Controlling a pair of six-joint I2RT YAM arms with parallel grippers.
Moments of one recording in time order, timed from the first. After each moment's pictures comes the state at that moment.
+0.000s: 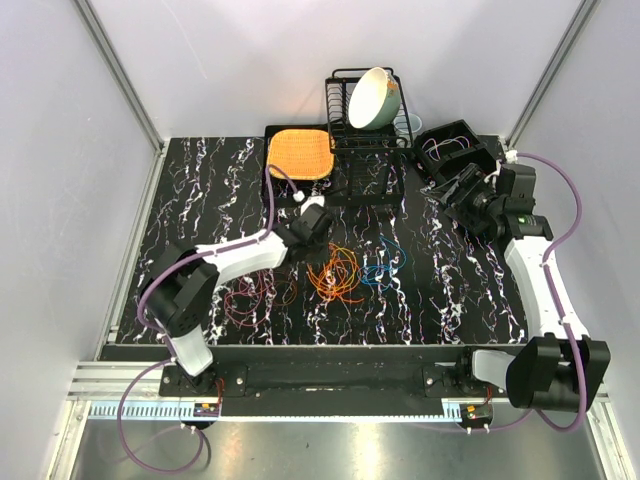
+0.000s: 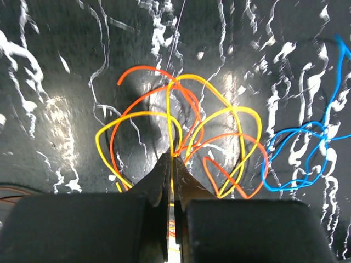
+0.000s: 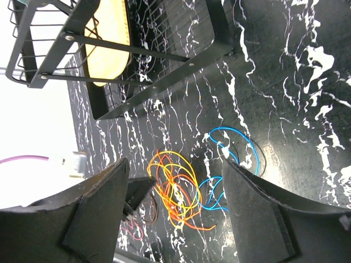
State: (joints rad) left arm -0.76 1.73 1.09 -0.30 -0.17 -0.70; right arm -0.07 1.20 1.05 -0.42 -0.38 0.71
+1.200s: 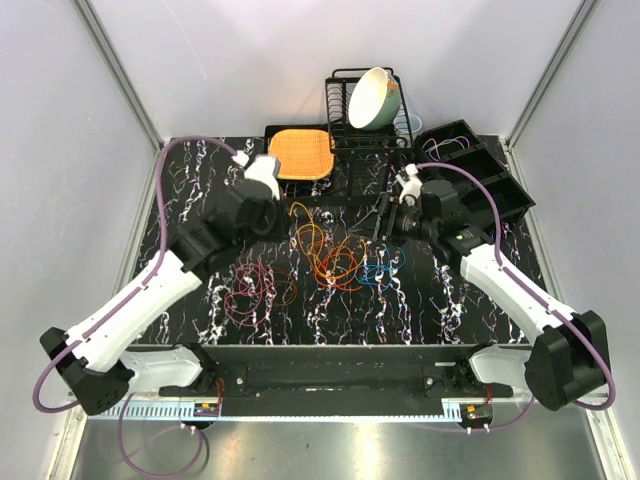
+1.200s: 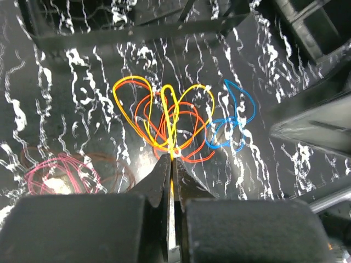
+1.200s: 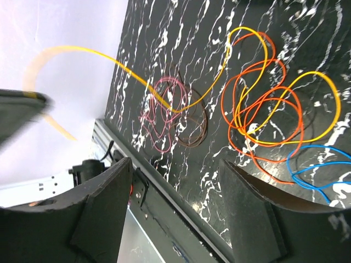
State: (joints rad) left arm -0.76 1.15 1.24 -0.67 -0.25 -0.53; right arm 0.41 1.23 0.91 -0.15 -0.54 0.69
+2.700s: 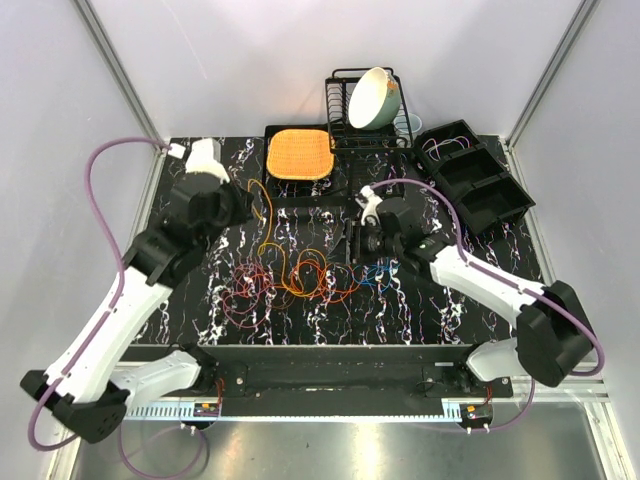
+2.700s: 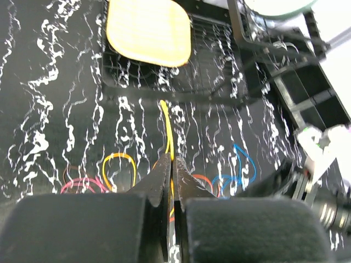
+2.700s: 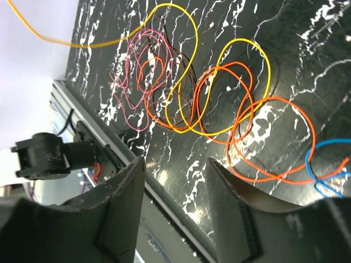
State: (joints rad) left arm -0.58 1.00 1.27 -0.66 -0.32 -0.55; right arm 0.65 1.37 0.90 -0.11 -0.39 0.63
